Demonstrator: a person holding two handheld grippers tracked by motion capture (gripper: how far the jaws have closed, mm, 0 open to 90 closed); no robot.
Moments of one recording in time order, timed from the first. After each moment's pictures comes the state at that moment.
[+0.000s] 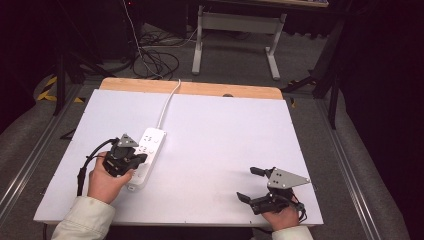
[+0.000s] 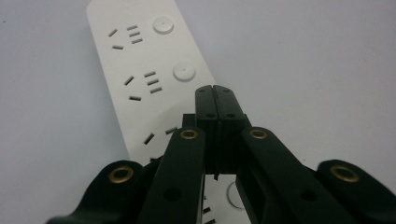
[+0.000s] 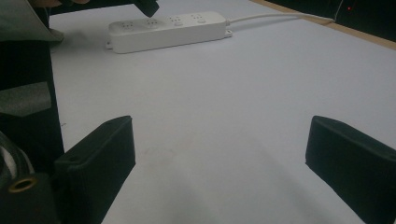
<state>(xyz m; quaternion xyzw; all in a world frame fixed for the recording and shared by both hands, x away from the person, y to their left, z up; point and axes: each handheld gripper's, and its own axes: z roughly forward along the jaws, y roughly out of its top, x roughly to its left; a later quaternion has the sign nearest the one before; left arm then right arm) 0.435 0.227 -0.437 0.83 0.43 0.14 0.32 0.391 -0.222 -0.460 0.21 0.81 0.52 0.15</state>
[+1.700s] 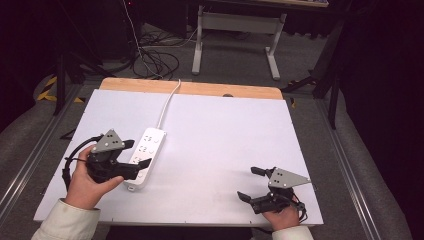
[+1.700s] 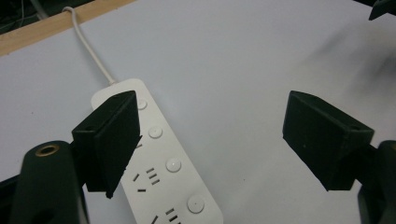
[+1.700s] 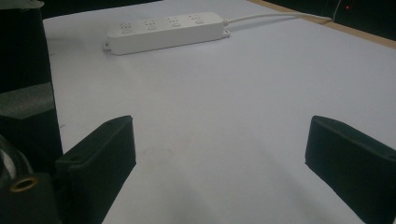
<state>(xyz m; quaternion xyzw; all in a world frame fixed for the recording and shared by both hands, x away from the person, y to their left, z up) 0.395 0.238 -0.379 0.81 0.35 0.18 0.42 0.392 -0.224 -0.460 0.22 0.81 0.52 0.15</state>
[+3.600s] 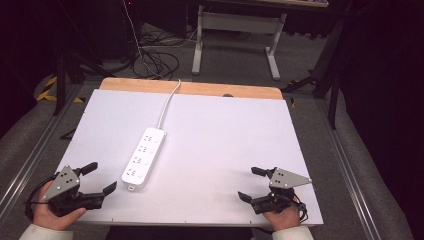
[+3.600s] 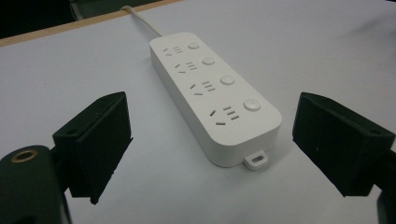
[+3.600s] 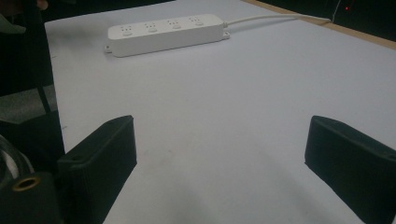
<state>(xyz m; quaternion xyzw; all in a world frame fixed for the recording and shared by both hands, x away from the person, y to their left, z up) 0.339 0.322 -0.465 0.76 0.37 0.25 0.48 0.391 -0.225 -0.460 0.22 0.81 0.53 0.15</state>
